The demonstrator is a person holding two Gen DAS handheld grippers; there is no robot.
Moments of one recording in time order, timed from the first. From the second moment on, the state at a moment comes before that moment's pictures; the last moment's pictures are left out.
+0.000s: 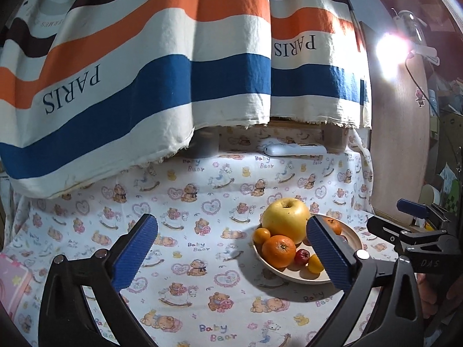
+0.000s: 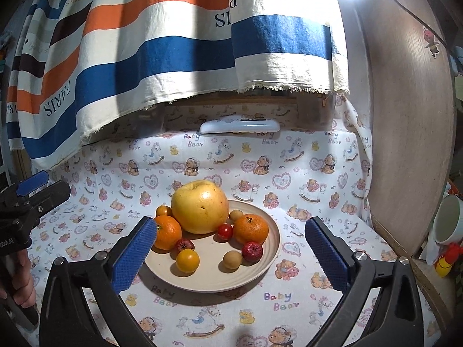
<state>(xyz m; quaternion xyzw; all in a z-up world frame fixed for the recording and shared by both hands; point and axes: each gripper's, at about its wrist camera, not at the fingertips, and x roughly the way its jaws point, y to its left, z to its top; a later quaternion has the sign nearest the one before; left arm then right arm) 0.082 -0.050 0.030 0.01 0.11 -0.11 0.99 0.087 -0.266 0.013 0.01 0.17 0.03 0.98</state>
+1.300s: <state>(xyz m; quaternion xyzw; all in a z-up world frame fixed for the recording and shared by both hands) 0.089 -0.051 0.012 0.01 0.14 -0.10 0.98 0.080 -0.259 0.014 -0.02 0.15 0.00 0.99</state>
